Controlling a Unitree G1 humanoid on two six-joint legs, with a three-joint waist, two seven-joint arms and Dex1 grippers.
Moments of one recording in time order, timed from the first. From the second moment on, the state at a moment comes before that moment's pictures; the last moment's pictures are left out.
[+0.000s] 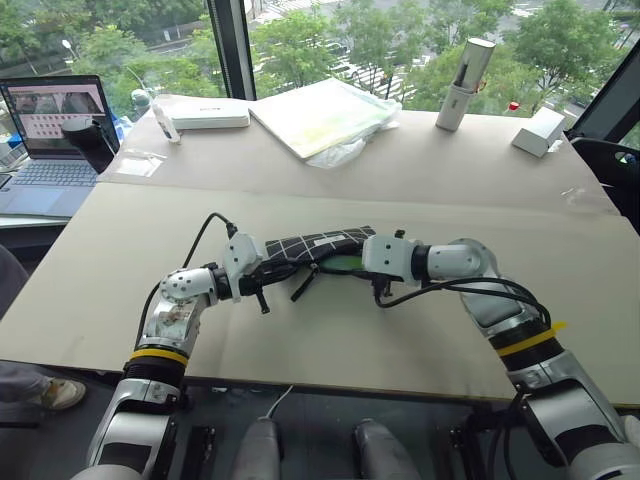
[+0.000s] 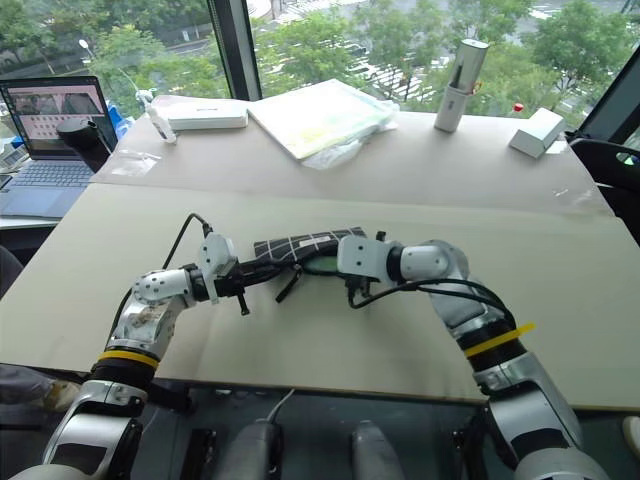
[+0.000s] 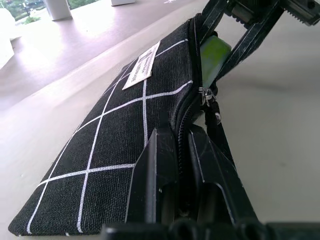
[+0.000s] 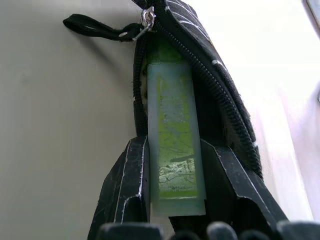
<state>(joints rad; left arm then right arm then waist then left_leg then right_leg) -0.51 0.44 -0.05 0.41 -0.23 -0.11 -1.08 -0.67 -0.52 0.36 0.15 -0.19 0.02 0.93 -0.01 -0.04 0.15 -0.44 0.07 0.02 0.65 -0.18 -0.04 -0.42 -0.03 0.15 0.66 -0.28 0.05</state>
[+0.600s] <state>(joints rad) -0.51 0.42 -0.06 0.36 -0.23 -0.08 -1.07 -0.65 -0.51 0.25 0.13 -0.13 0.05 0.85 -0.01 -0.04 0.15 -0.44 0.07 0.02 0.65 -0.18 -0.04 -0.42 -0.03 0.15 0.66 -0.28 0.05</state>
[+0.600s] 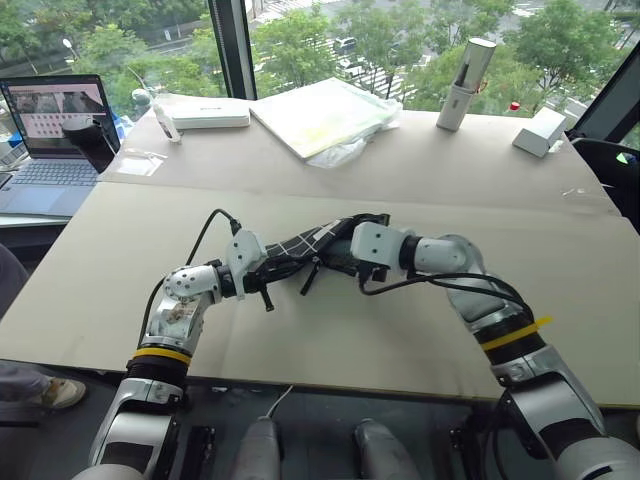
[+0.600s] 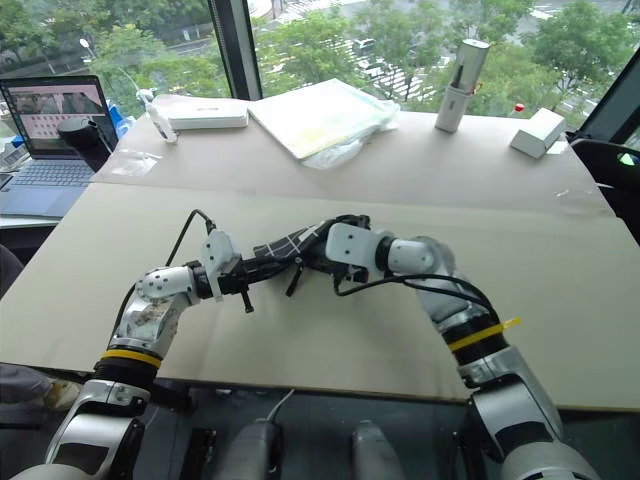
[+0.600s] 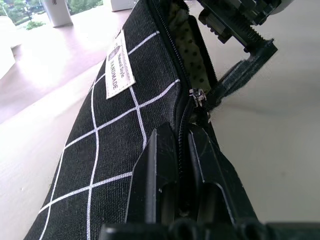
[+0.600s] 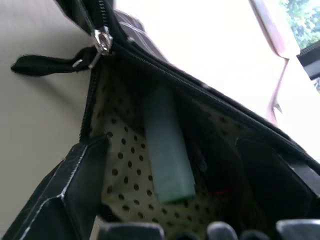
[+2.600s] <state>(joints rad) -0.47 0.40 -0.06 0.37 -0.23 -0.09 -1.05 -0.43 -0.46 0.04 -0.10 0.37 0.83 0.59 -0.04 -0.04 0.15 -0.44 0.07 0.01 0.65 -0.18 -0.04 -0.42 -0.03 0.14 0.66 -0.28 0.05</state>
